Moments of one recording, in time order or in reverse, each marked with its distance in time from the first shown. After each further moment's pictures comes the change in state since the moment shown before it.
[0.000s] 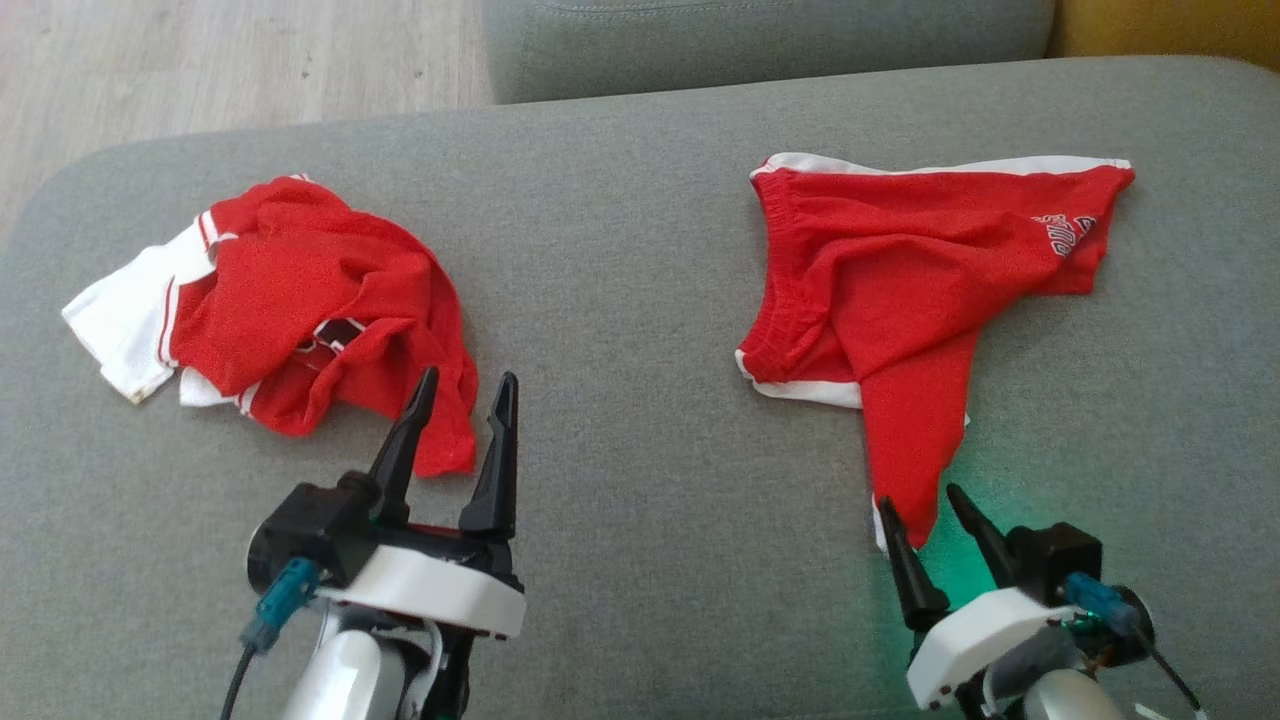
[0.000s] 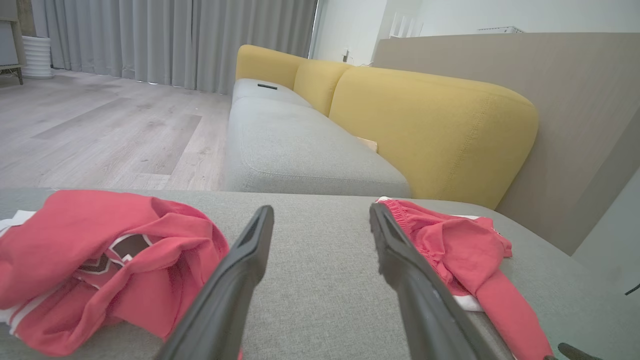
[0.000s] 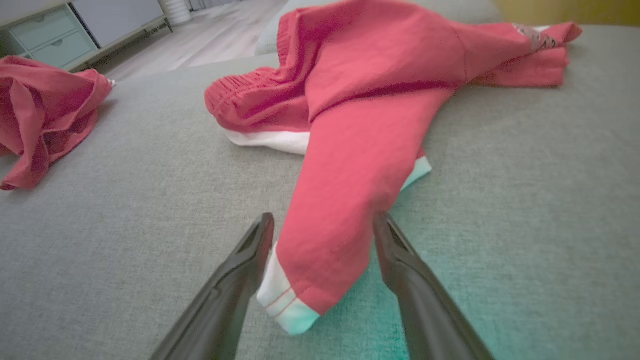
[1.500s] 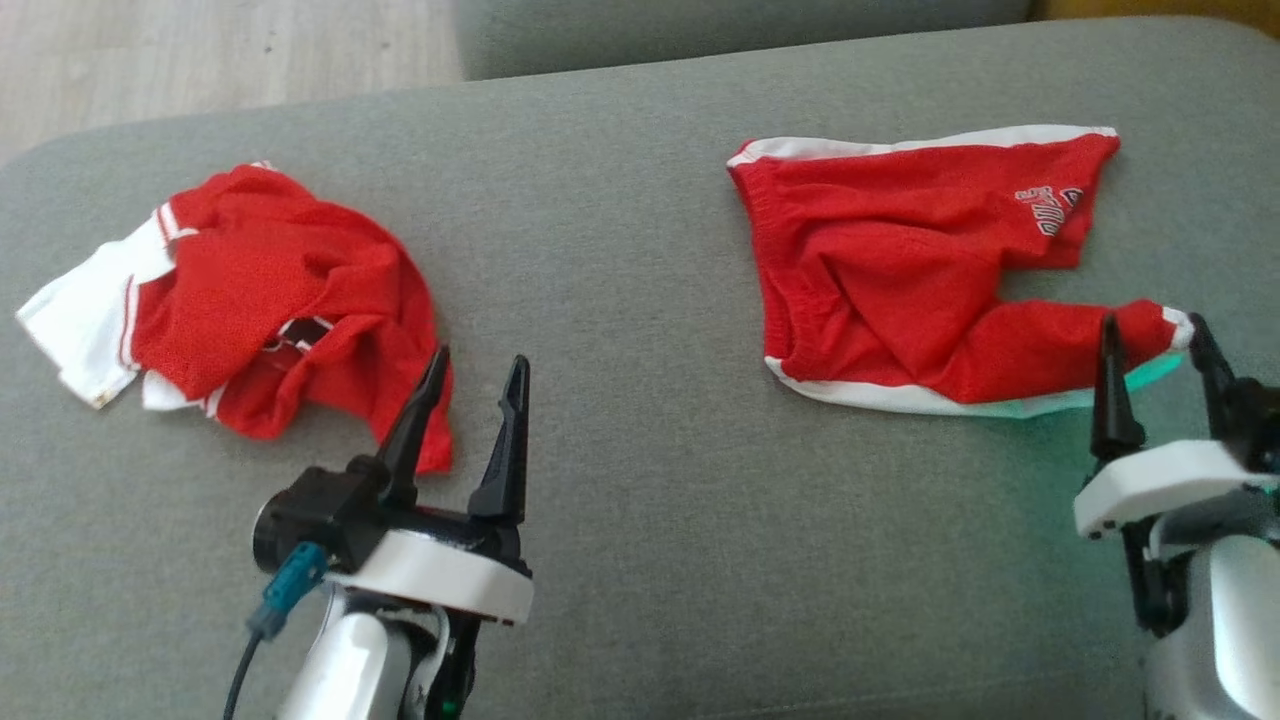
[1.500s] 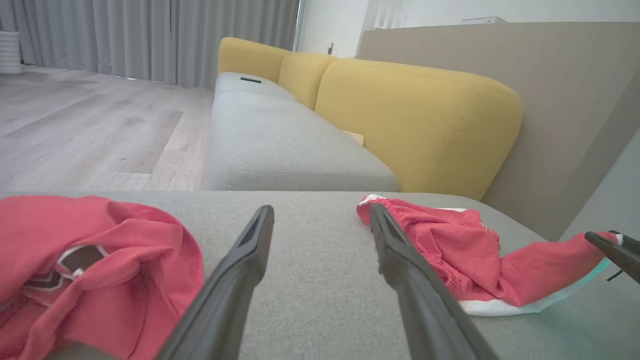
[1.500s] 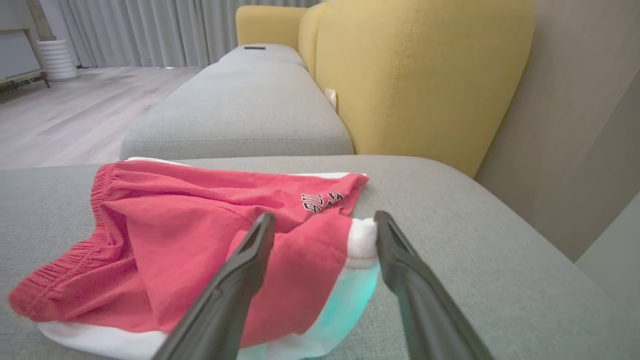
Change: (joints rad) left arm -0.025 0.000 -0.016 -0.006 0.009 -0.004 0.000; right arm -0.182 -0.022 -0.372 -0.099 -0.189 0.000 0.033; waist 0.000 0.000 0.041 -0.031
